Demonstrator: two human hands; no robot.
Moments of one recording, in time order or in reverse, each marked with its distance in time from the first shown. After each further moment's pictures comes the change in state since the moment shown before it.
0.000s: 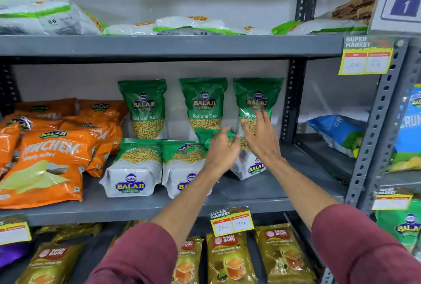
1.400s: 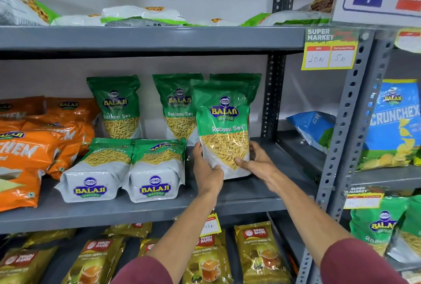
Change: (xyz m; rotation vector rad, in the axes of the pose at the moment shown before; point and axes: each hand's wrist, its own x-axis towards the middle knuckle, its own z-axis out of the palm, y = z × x) left_hand -0.019 -0.025 0.087 -0.356 0.313 -0.233; right_hand -0.024 0.123 -0.005 0.611 -0.400 0.403
